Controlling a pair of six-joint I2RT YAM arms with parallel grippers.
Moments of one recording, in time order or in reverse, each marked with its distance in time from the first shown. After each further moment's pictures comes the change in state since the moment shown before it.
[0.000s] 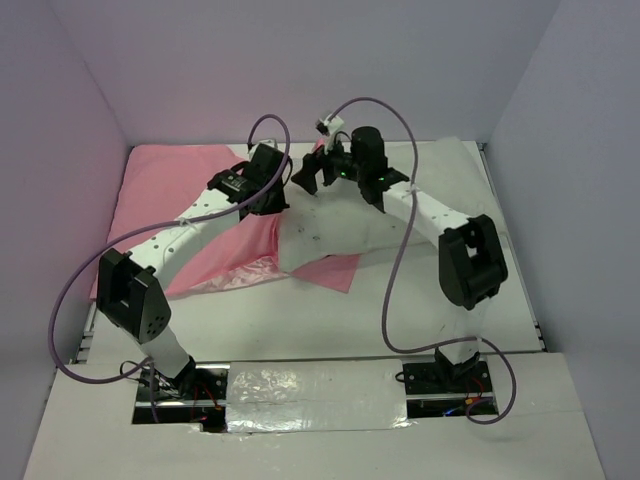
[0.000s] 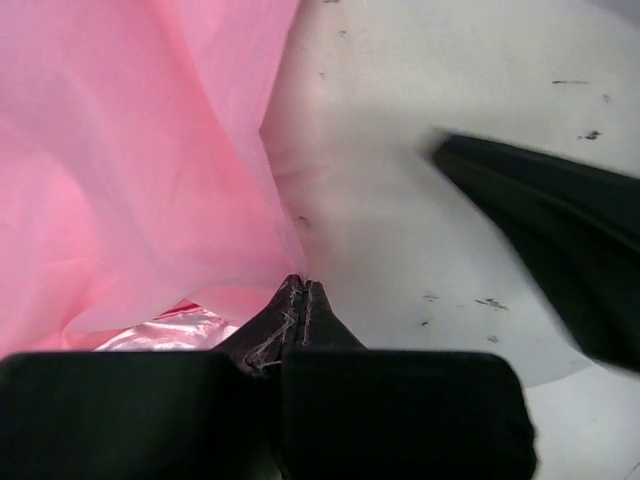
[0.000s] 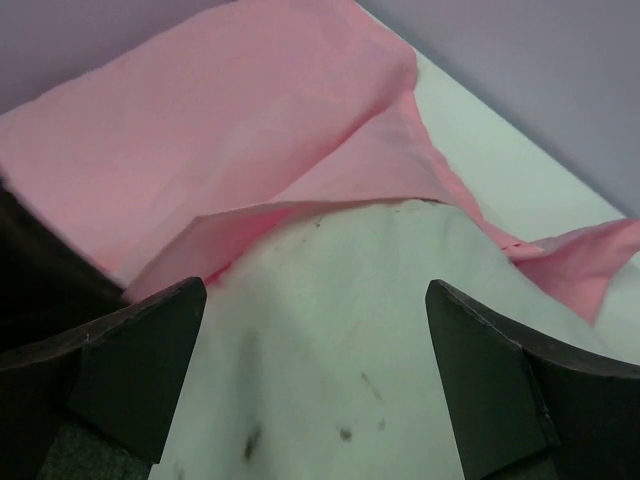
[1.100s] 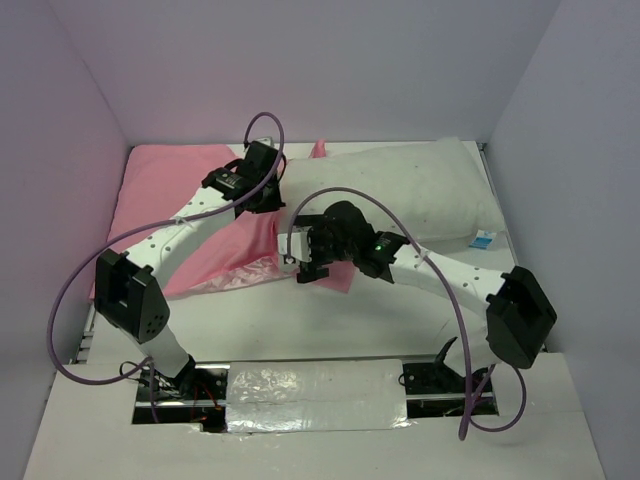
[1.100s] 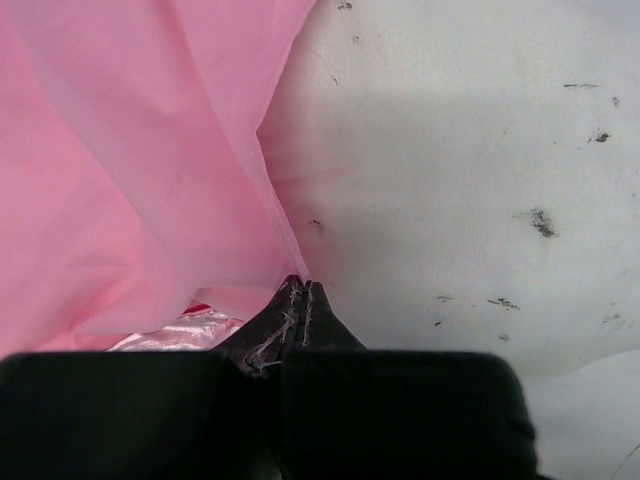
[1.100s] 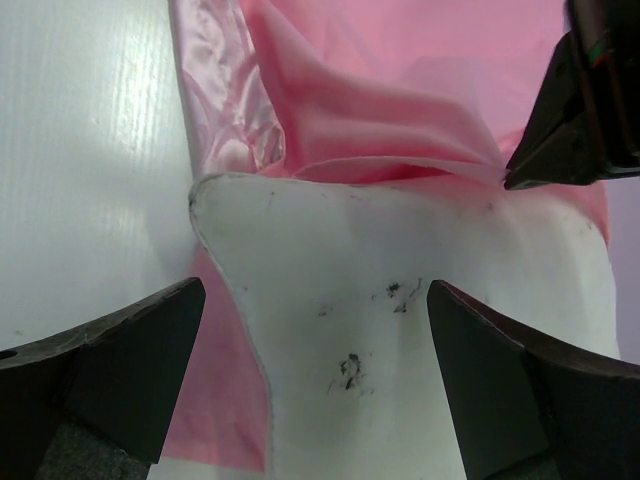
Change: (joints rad) left arm 0.048 -0.004 -0.001 0.000 0.056 0.028; right arm 0.365 -0.479 -0.443 -0.339 0.178 -0.870
